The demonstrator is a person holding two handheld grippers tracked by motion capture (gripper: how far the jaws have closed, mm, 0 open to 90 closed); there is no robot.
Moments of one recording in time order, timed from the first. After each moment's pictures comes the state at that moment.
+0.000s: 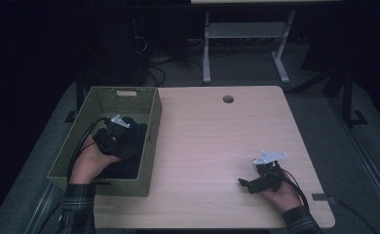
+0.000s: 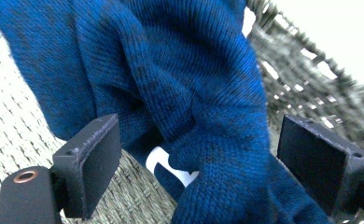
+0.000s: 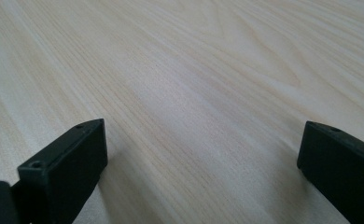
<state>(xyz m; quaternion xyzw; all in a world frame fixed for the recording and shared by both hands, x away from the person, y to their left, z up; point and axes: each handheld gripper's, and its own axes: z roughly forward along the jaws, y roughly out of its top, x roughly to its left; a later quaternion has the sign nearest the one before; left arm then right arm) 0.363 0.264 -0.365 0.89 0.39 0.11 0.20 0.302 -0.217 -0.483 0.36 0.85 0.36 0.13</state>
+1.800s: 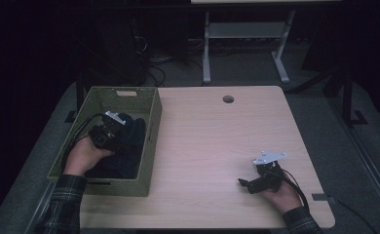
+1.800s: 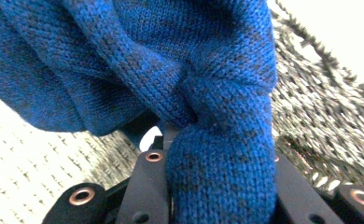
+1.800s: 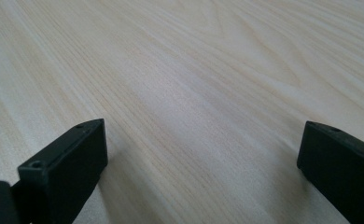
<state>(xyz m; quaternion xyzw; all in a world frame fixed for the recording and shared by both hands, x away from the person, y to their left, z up) 0.377 0.282 -0.352 0.91 0.37 0.03 0.20 0.302 -0.217 -0.483 0.36 0.85 0.36 0.13</state>
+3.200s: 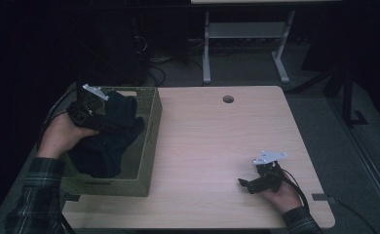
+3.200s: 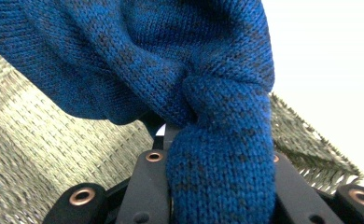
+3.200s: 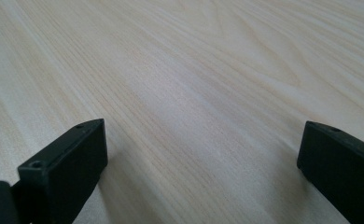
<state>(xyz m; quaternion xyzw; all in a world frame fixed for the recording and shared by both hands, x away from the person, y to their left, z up) 0.380 0.297 -0.264 0.90 0.35 0.07 0.23 0.302 -0.217 -0.483 0.36 0.85 0.36 0.13</state>
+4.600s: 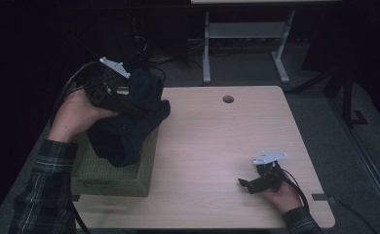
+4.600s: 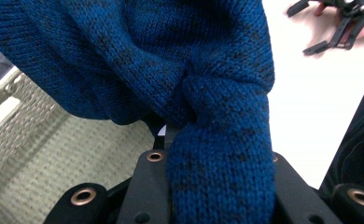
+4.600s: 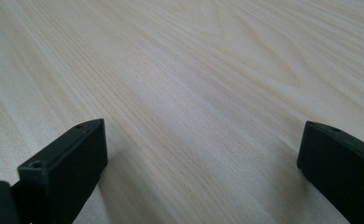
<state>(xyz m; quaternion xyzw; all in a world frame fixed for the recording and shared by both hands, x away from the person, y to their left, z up) 0.376 0.222 -0.195 0.92 0.27 0.08 0.27 0.302 -0.217 -0.483 0.36 0.85 0.36 0.13</state>
